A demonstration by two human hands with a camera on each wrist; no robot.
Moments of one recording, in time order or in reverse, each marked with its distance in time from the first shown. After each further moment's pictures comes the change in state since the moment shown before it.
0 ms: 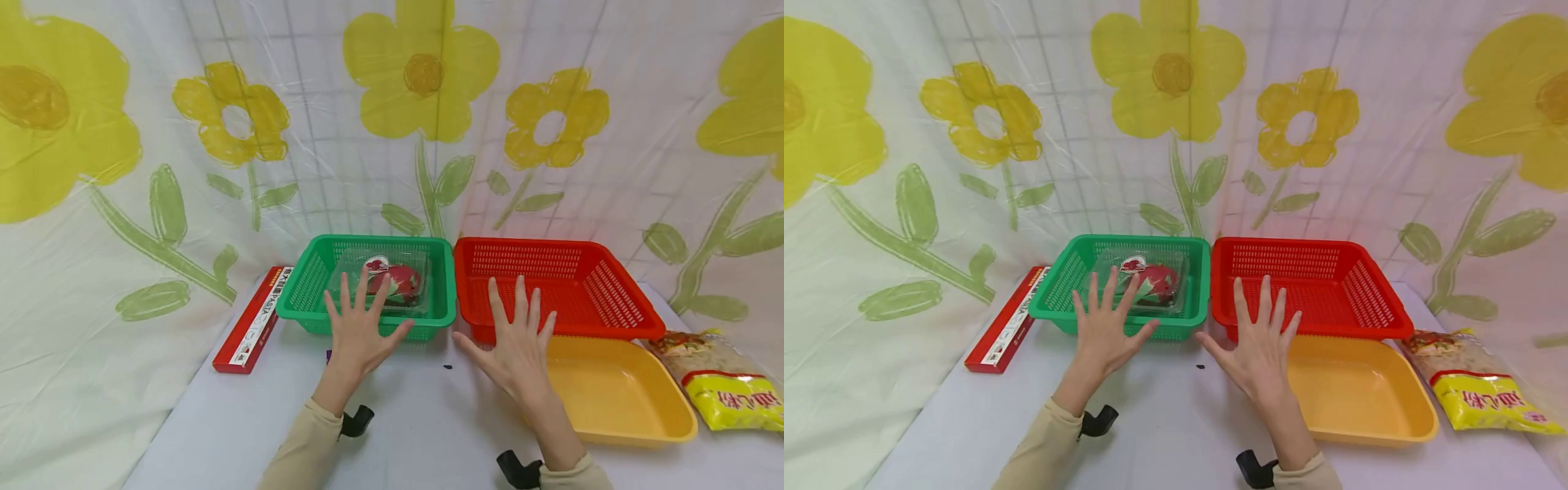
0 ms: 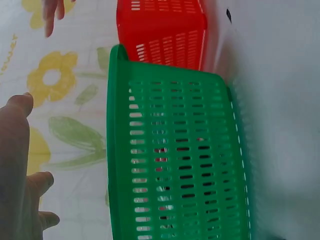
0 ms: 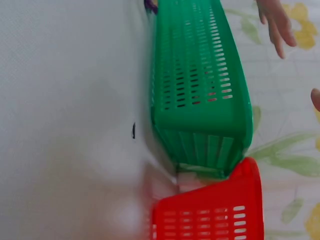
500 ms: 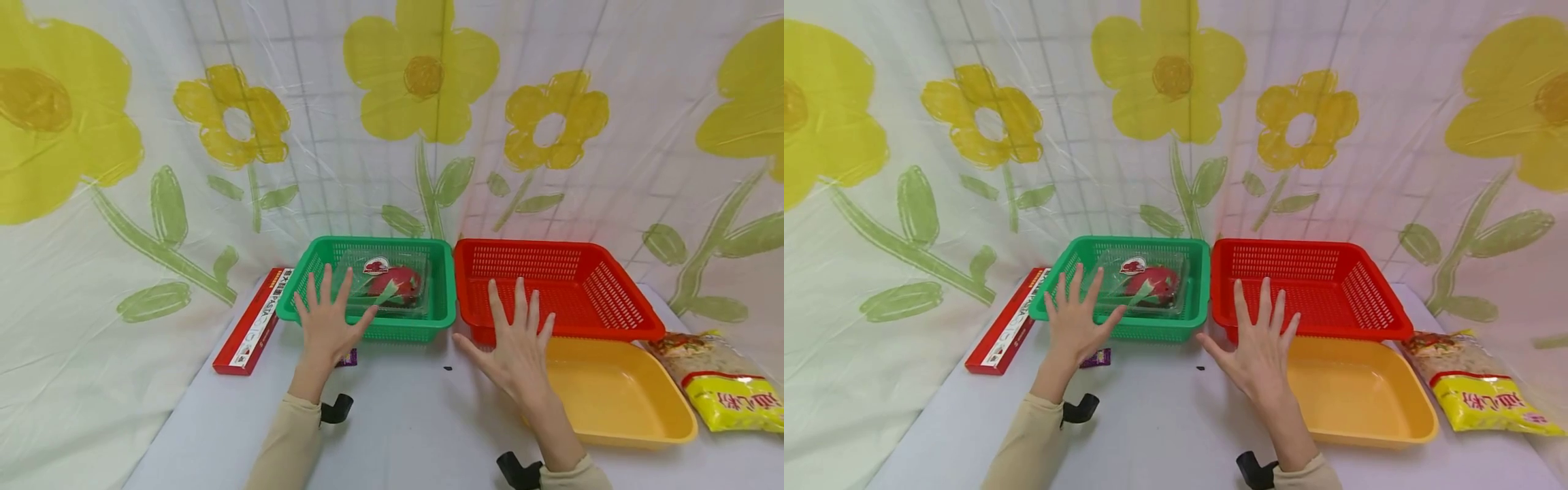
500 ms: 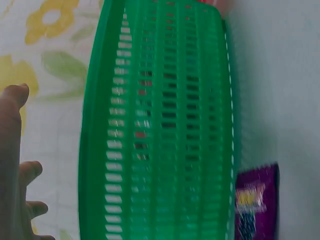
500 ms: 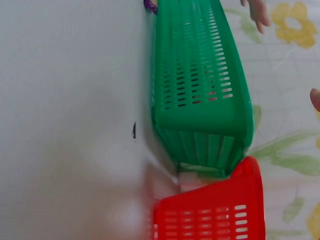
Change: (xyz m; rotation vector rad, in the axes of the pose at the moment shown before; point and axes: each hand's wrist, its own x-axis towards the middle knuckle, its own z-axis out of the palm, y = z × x) left_hand 0.007 -0.055 0.003 -0.024 -0.002 -0.144; right_hand 0.000 0.000 0.001 -0.005 -0.014 0.011
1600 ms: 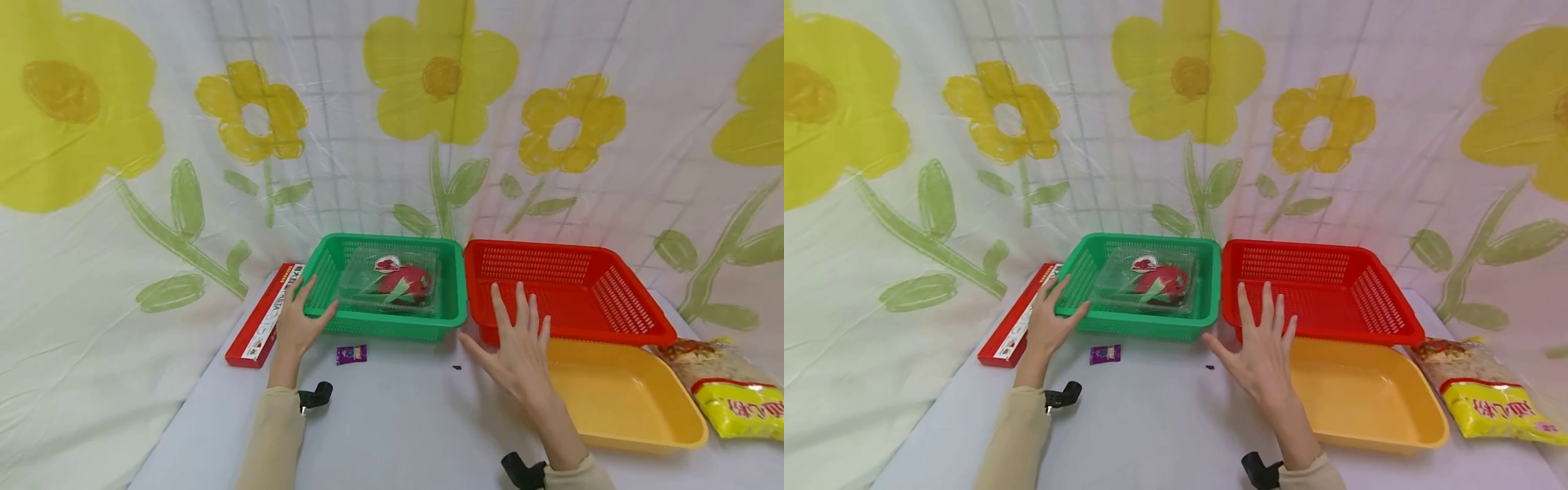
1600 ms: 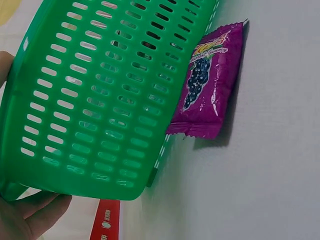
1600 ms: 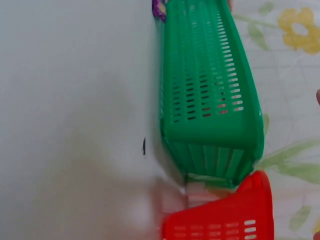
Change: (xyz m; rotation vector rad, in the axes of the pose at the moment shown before) left_hand -0.005 -0.098 0.021 -0.420 0.134 -0.159; right_hand -0.001 -0.008 0.009 0.075 -0.041 0.003
